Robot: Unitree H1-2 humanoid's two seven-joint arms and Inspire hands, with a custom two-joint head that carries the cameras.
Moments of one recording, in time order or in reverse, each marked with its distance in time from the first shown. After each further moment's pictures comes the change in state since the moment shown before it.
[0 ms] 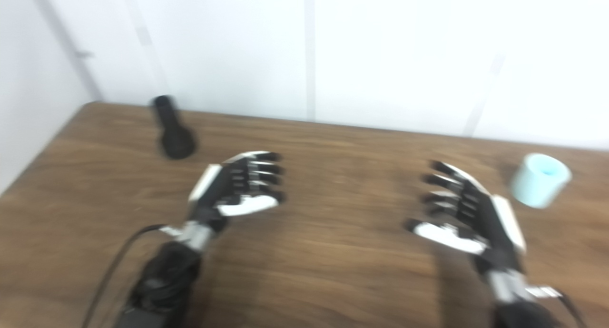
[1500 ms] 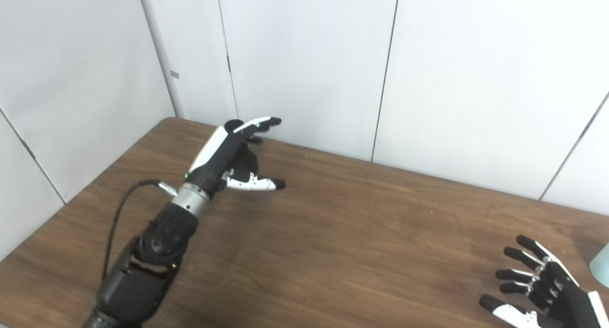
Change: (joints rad) left arm -0.136 0.314 0.084 -0.129 0.386 0.051 0.047; right arm 0.012 -0.021 -0.020 0.068 0.071 -0.075 0.028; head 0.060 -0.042
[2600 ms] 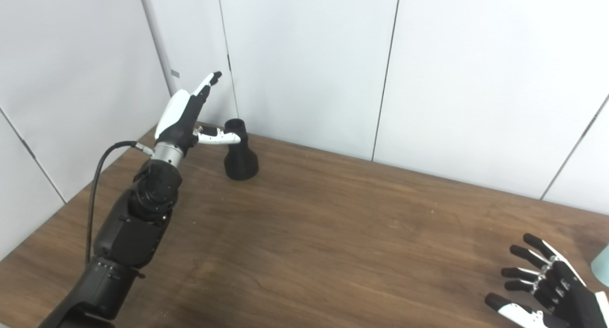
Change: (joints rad) left arm -0.151 0.071 0.064 0.286 0.052 0.116 0.109; right arm -0.005 0.001 -0.013 0.014 0.012 -0.022 0.000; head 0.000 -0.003
